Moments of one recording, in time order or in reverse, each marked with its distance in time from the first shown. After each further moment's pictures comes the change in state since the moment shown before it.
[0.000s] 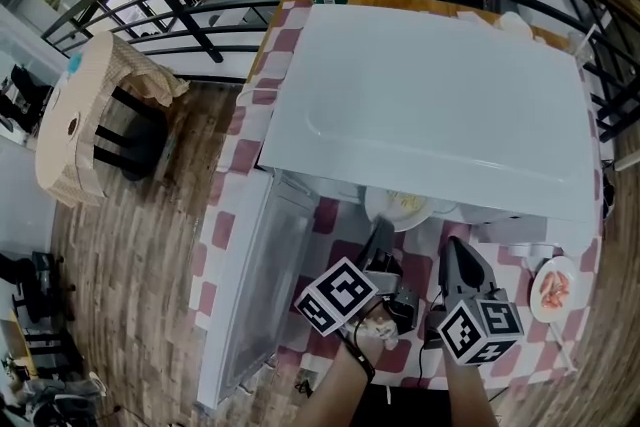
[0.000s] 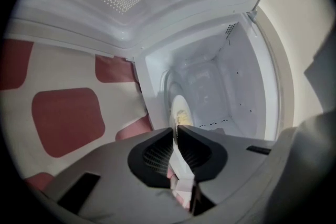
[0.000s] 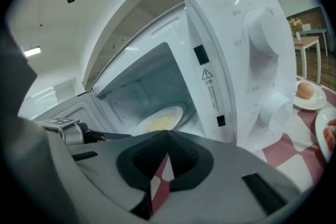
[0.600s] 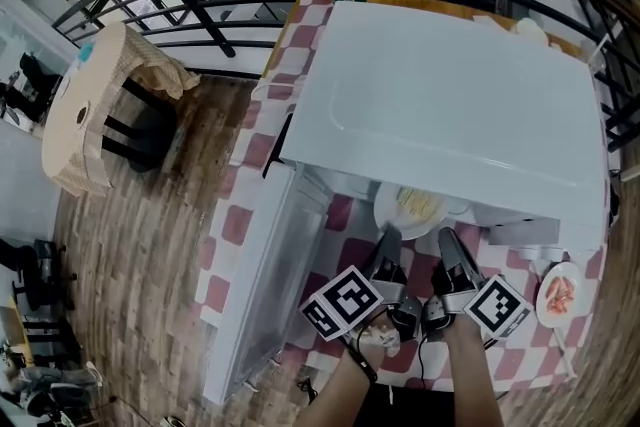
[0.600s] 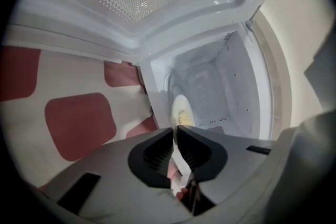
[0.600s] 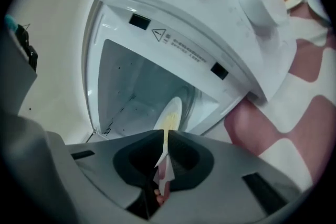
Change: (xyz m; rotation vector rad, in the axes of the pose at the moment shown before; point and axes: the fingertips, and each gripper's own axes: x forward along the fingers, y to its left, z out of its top) left arm -0.016 0.008 0.001 0.019 0.008 -0.014; right arm 0.033 0.026 -0.004 0.580 -0.023 0.303
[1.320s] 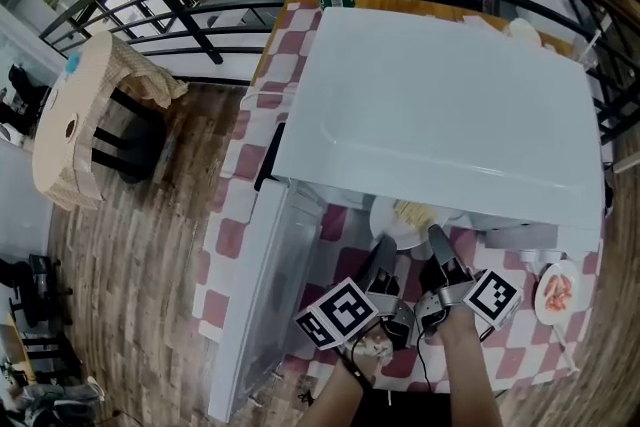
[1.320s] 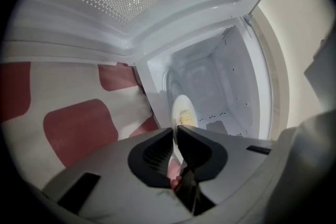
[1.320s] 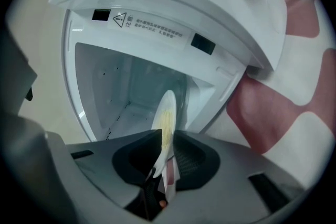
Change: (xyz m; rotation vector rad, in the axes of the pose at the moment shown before) left arm -0.001 0.002 0.000 0.063 0.057 -0.009; right arm 0.011 -0.031 -0.005 0.120 0.005 -0.060
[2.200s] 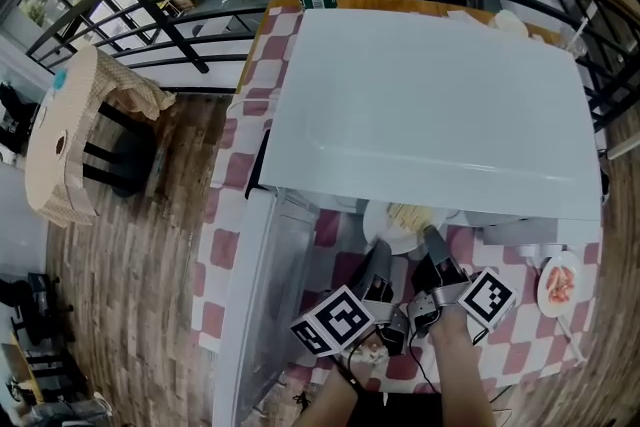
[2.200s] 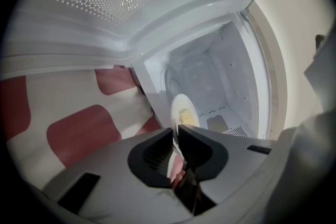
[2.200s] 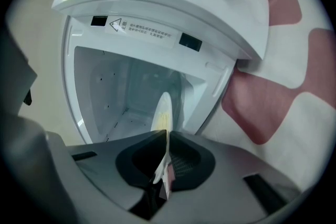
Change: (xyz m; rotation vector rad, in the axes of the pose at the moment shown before) left arm -0.001 0.002 0.000 0.064 0.045 -0.010; right arm -0.002 -0.010 -0.004 0.080 -0.078 -0.056
